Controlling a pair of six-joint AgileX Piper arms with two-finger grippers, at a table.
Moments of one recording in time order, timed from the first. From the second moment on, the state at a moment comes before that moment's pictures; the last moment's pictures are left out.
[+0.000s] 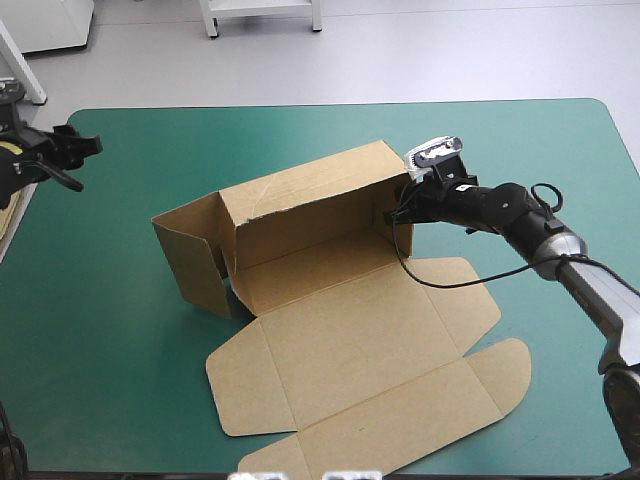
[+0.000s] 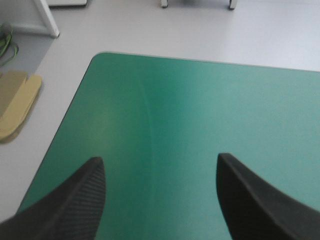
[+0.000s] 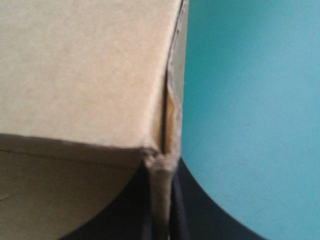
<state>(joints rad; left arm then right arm) 0.22 1.37 -1.46 -0.08 0.70 0.08 0.27 1.61 -1.17 0.89 0.38 -0.93</state>
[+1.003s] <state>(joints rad) 0.29 1.37 -1.22 -0.18 0.69 0.17 0.27 1.78 -1.78 -0.01 1.24 -0.06</state>
